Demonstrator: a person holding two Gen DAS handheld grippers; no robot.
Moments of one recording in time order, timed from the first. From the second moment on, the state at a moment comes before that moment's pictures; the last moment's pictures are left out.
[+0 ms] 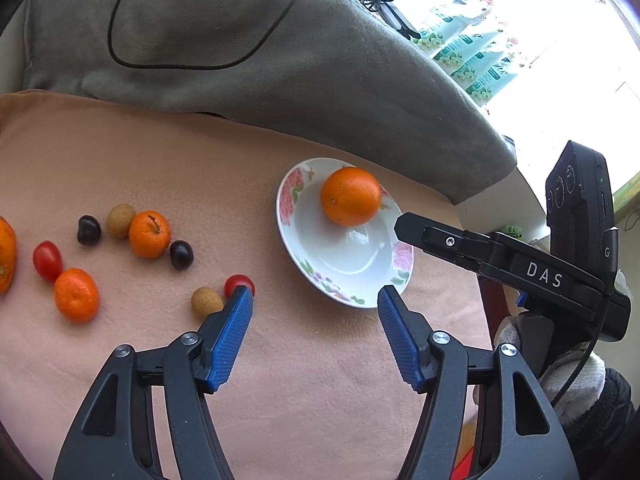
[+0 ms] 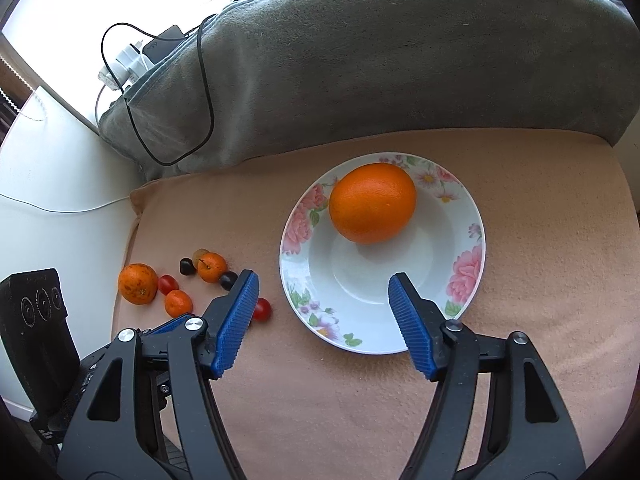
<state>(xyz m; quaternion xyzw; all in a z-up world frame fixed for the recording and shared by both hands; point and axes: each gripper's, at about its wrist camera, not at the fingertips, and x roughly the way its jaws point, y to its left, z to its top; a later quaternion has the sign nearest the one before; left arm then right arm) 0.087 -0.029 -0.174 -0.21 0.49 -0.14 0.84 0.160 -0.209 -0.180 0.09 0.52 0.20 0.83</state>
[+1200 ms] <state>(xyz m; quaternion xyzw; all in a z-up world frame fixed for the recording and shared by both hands) 0.056 0.089 -0.226 -0.26 0.52 0.06 0.82 0.177 -0.079 -0.204 -0.06 0.54 0.31 0.78</state>
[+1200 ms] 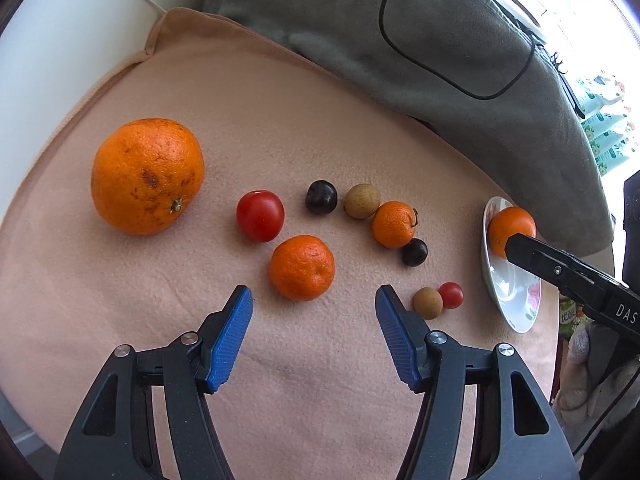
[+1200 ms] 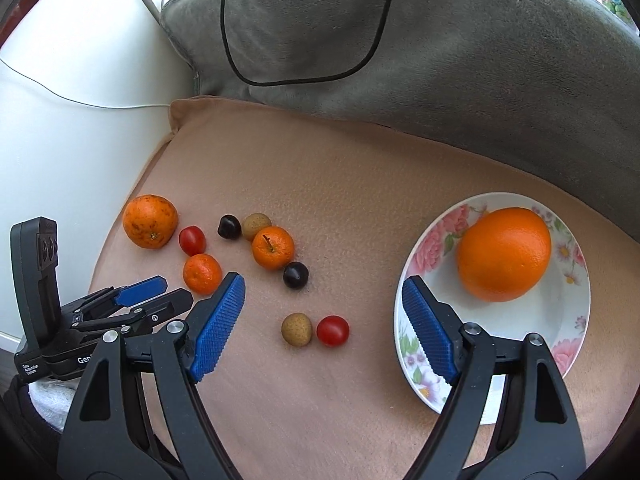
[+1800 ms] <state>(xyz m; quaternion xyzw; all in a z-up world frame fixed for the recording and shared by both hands) 0.066 0.092 -0.246 -0.28 0.53 0.05 0.80 0.188 -0.028 -0.241 -0.10 0.57 0.36 0.74</state>
